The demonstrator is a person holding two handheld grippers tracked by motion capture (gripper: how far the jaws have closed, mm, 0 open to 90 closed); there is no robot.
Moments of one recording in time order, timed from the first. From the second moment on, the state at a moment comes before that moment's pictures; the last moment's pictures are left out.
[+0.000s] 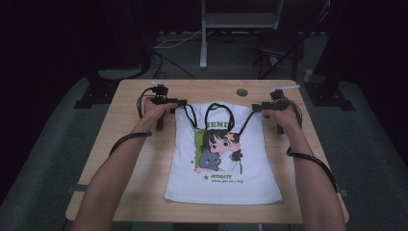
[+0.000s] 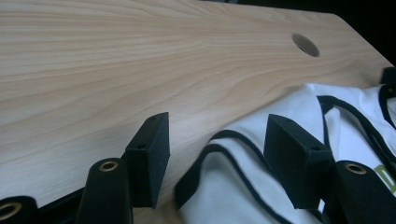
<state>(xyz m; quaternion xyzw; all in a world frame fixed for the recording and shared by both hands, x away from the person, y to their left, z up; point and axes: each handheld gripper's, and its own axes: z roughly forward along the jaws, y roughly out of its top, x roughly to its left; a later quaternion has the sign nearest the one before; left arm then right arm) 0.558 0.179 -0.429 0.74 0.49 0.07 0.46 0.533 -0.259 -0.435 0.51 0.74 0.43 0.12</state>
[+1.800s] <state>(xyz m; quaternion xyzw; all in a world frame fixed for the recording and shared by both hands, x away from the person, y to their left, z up) 0.556 0.169 -0.432 0.74 0.46 0.05 0.49 0.524 -0.251 -0.441 0.48 0.76 0.43 0.12</state>
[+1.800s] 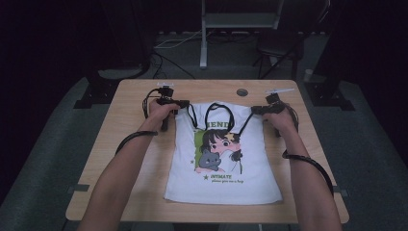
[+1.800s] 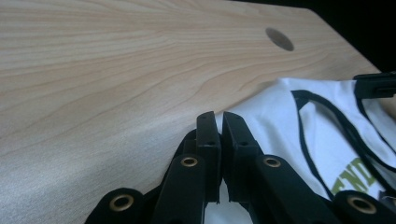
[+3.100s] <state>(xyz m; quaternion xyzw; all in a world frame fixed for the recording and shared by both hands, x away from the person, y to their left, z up) 0.520 0.194 -0.395 0.74 0.40 0.04 0.54 0.493 -0.273 -0.422 0.41 0.73 0.54 0.05</state>
